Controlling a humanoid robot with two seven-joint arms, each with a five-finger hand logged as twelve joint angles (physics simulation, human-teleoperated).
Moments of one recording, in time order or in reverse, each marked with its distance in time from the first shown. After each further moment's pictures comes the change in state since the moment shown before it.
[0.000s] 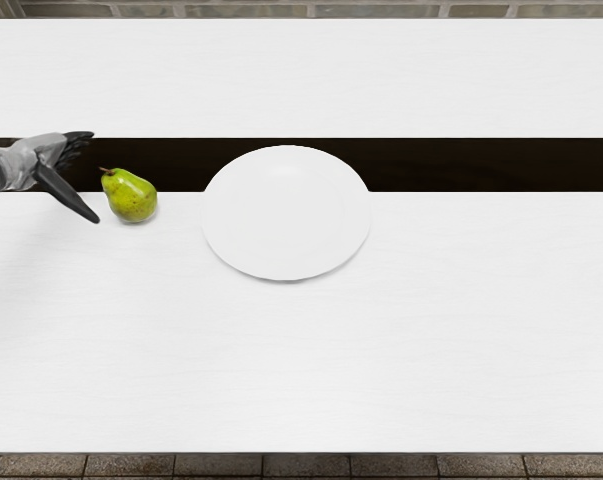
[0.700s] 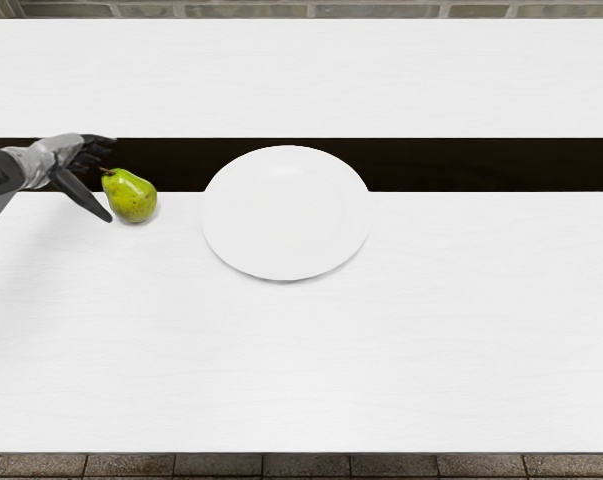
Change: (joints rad) left arm -0.008 -0.036 0.002 -0.019 0.095 0.025 0.004; right arm 0.000 0.000 0.000 0.000 0.000 0.000 0.000
